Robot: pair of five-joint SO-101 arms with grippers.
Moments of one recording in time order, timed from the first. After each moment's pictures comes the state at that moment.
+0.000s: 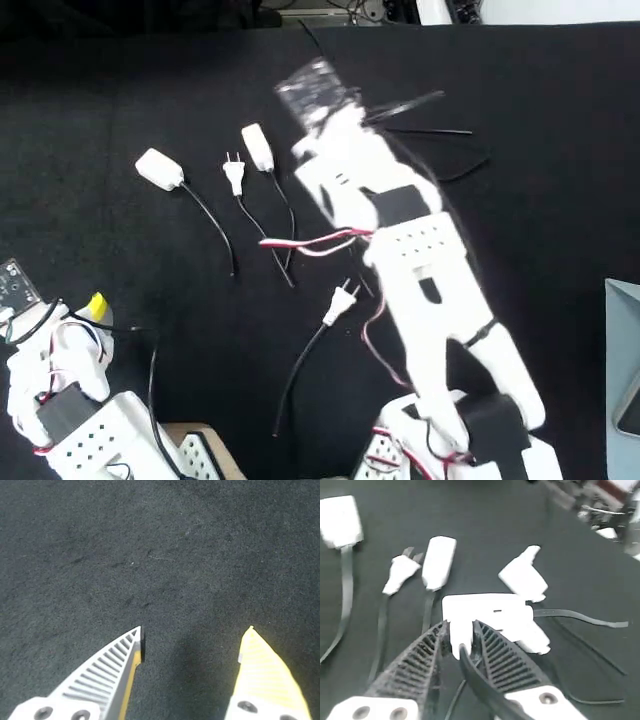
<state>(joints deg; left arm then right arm) -47.4 -96.7 86.9 63.9 -4.7 -17.1 -18.3 27.7 37.7 20.8</state>
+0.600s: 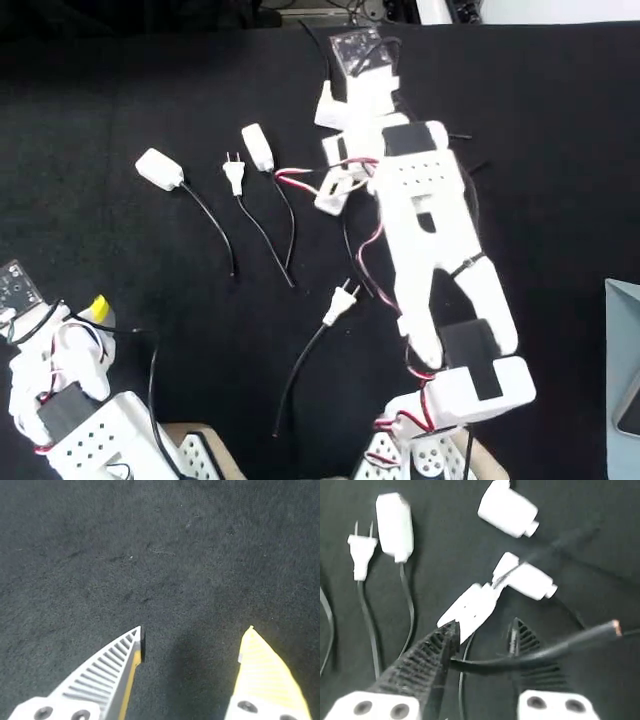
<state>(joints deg) -47.4 -96.7 88.2 63.6 -4.7 -12.9 3.1 0.9 66.1 5.5</state>
